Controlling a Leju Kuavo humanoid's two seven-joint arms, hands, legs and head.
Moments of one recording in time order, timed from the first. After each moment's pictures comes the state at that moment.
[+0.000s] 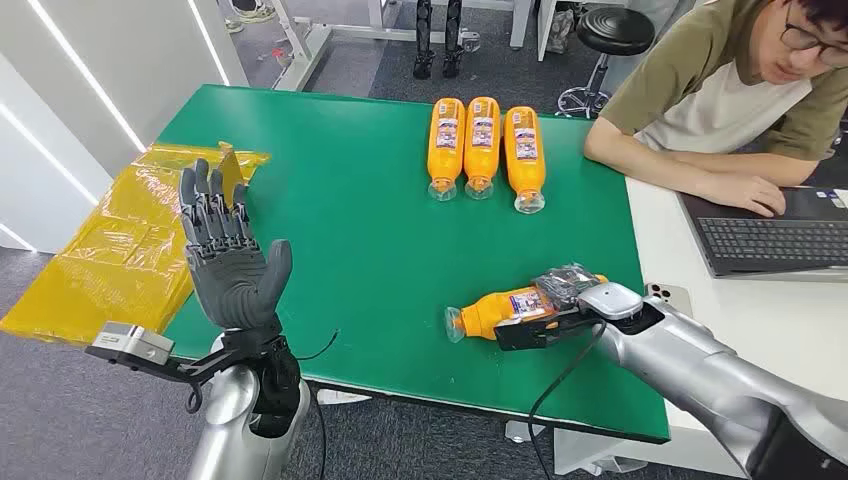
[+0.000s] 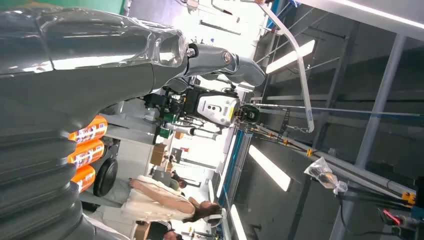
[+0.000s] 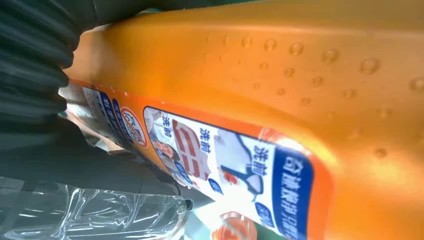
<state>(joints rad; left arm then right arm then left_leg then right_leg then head) -0.14 -0.26 -0.20 -1.49 0.10 0.16 -0.70 -0.99 -0.32 1.30 -0.67 0.60 0.13 -0.15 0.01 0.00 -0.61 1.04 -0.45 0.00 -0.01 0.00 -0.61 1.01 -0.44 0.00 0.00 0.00</state>
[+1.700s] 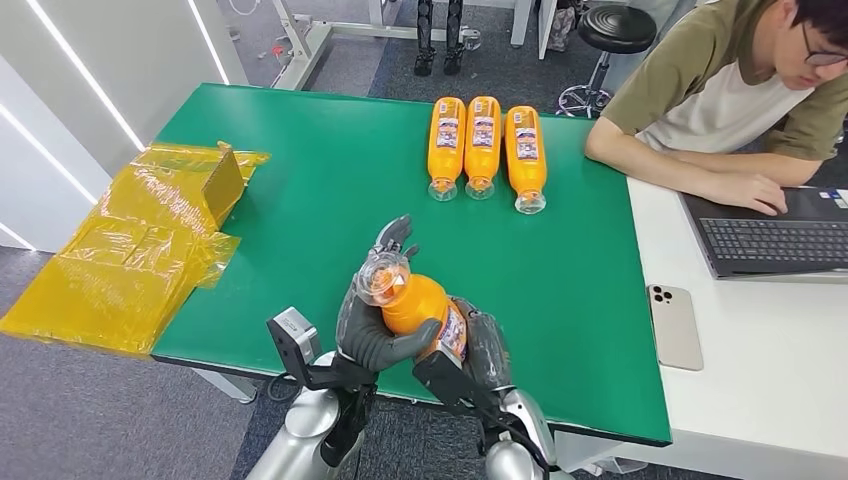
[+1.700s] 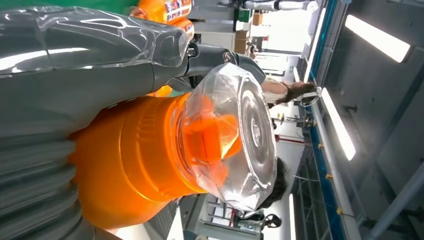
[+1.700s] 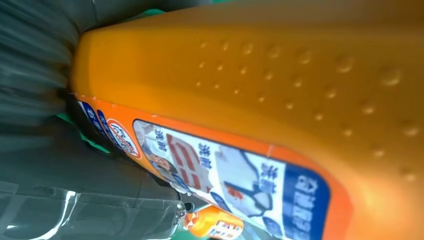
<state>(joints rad) -0.18 -0.24 -0.45 -1.17 0.05 -0.08 -0.61 -0.26 0.03 0.56 -1.18 0.60 -0.40 -0.29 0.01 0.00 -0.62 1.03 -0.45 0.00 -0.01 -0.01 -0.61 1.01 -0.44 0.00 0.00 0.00</state>
